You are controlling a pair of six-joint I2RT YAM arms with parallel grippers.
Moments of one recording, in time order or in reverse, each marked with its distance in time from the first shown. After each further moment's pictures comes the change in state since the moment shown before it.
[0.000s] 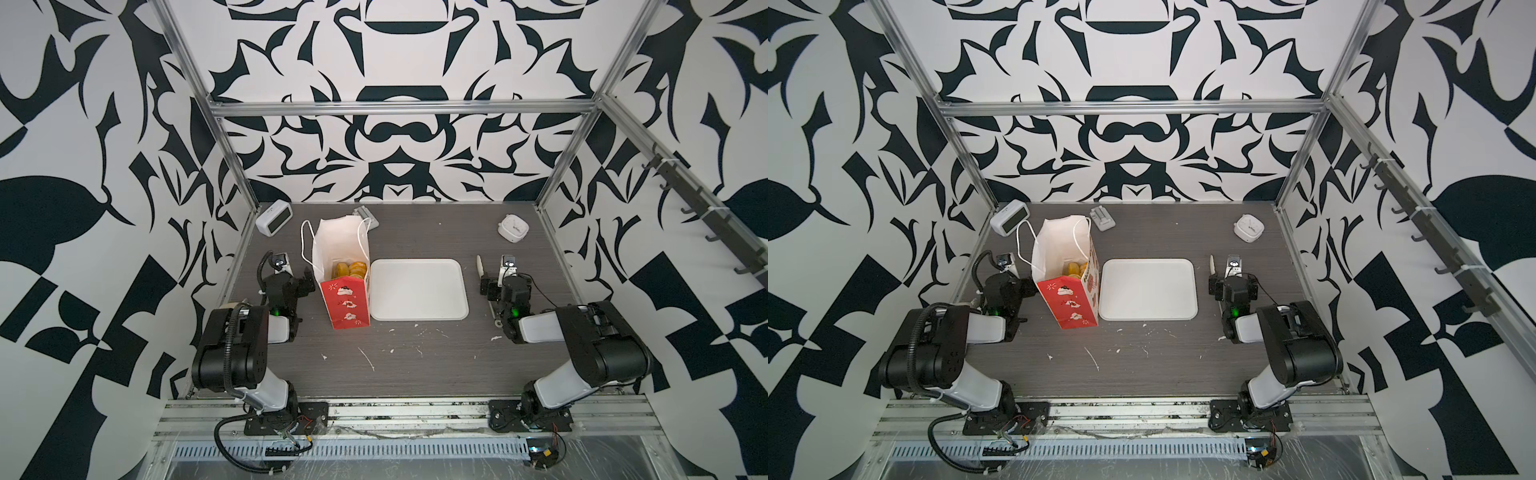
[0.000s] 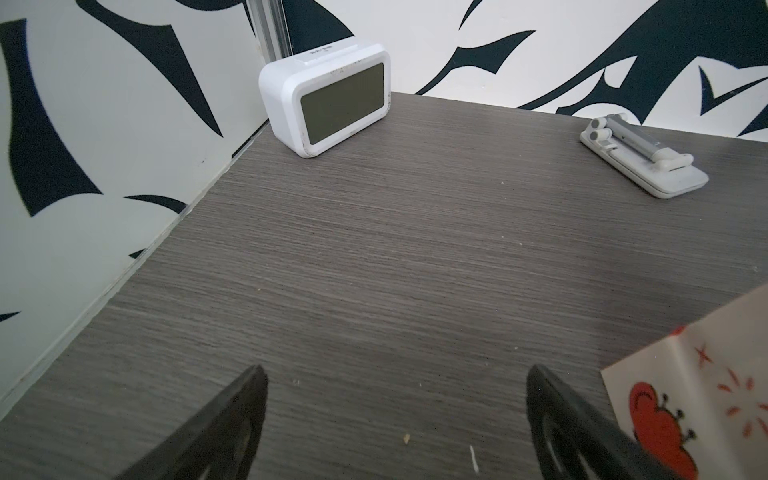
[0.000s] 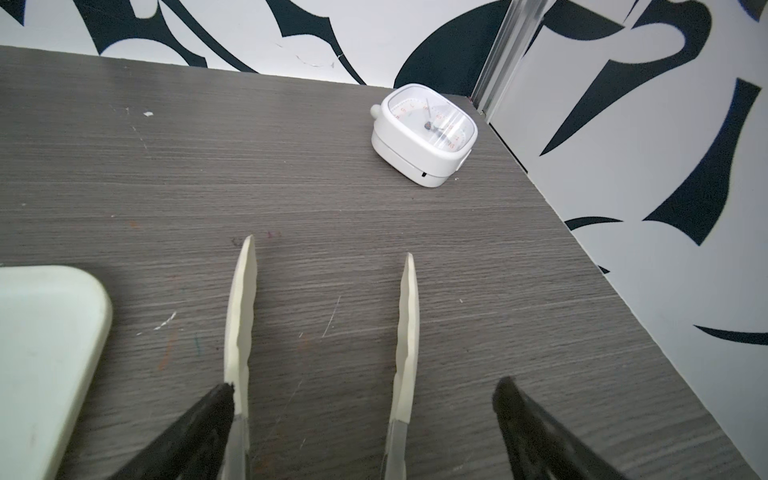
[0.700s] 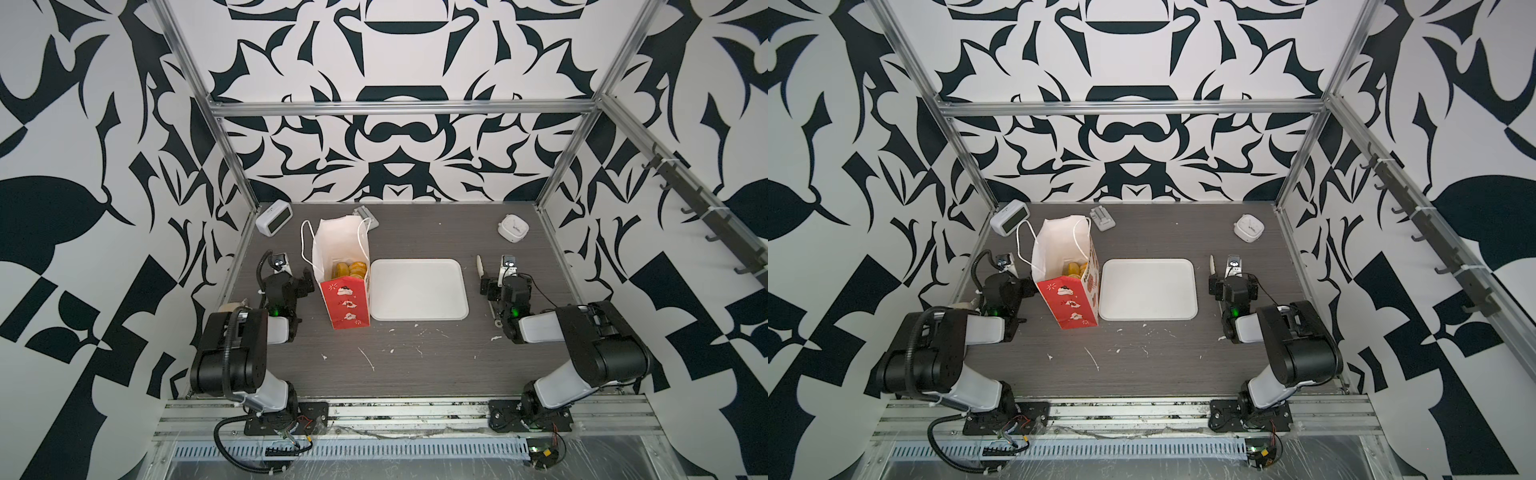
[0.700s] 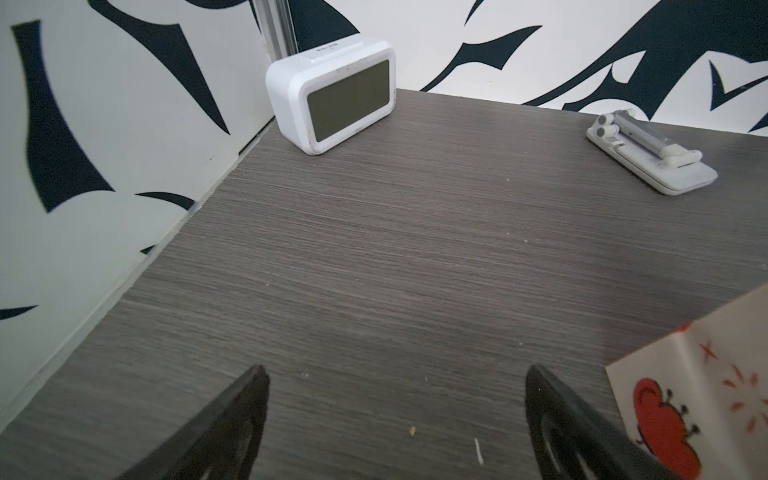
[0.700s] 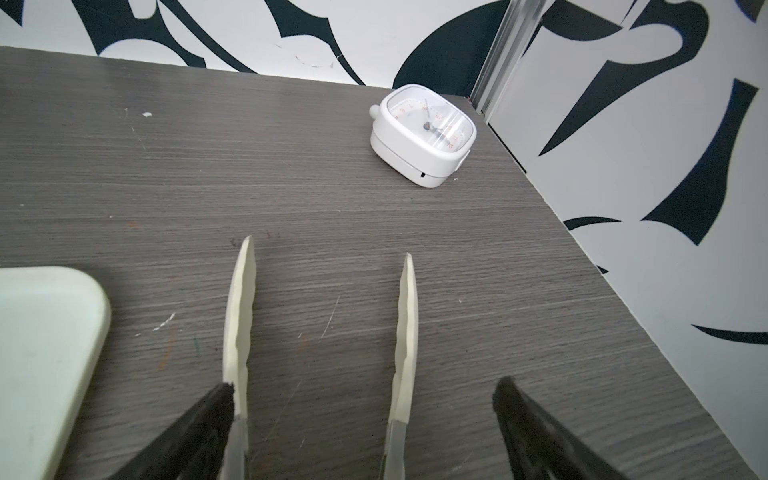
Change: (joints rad) left arm 0.000 -0.089 0.002 -0.100 -0.027 0.001; right arm 0.004 -0.005 0.000 -0.003 0.006 -0.001
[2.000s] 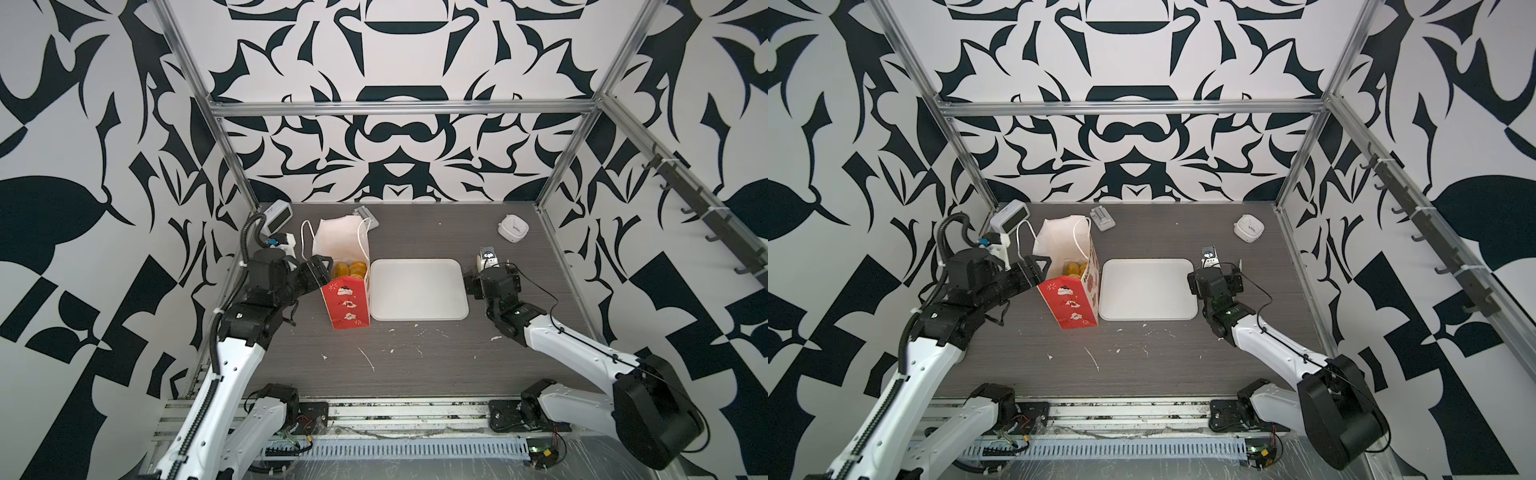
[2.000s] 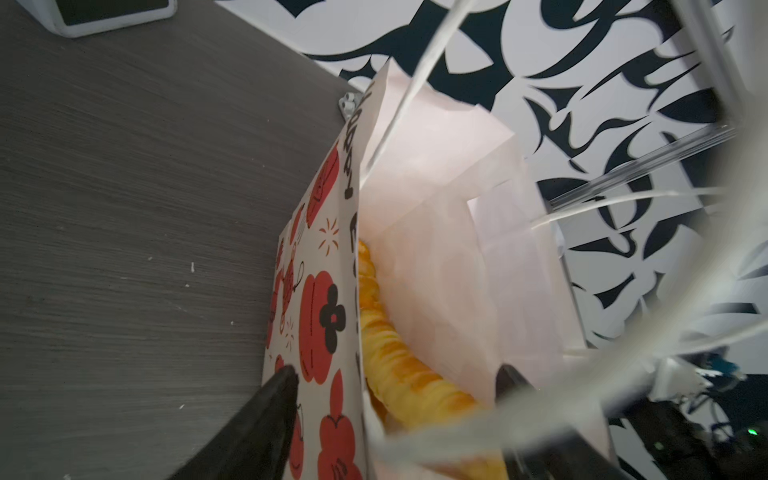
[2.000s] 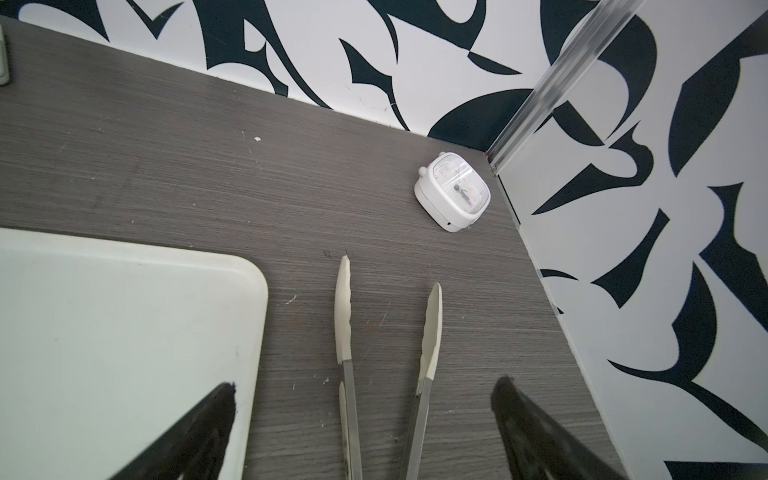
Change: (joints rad) left arm -0.285 -0.598 0.551 -1.329 0.272 -0.508; right arm 0.329 -0.390 0.214 -0.731 0.246 0.031
